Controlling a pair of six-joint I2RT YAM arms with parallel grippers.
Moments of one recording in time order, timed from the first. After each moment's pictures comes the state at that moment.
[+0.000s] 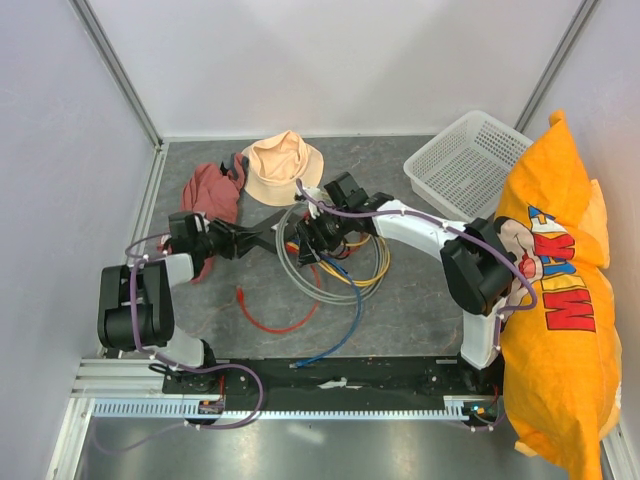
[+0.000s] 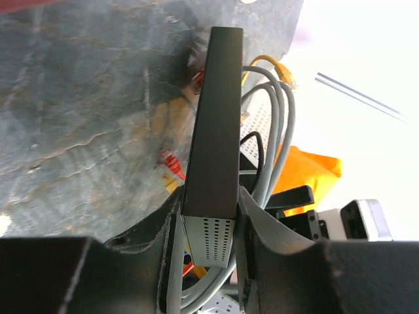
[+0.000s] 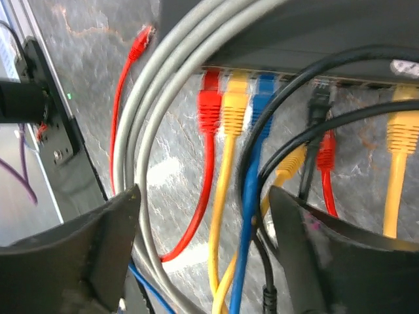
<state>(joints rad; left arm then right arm) 0.13 1.53 0.55 0.31 0.74 -1.26 0.70 1.92 1.41 -0.36 -0.63 0.11</state>
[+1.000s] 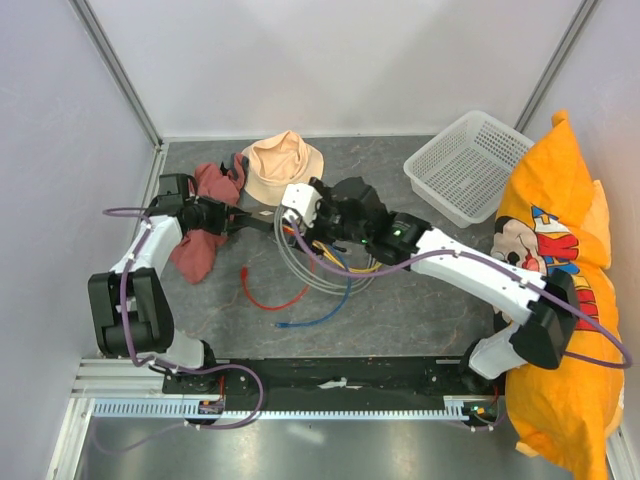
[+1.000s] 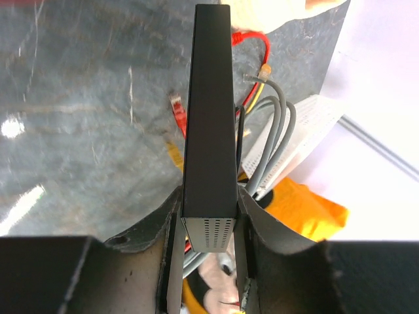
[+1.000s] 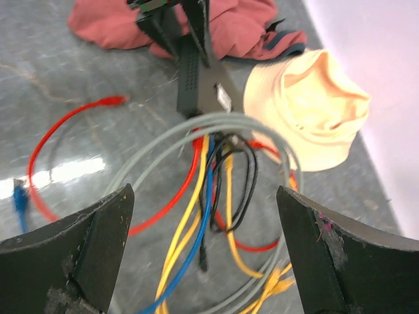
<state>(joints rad) 0.11 1.50 1.01 -0.44 0.55 -1.17 0.91 1.47 1.33 -0.27 -0.12 -0.43</state>
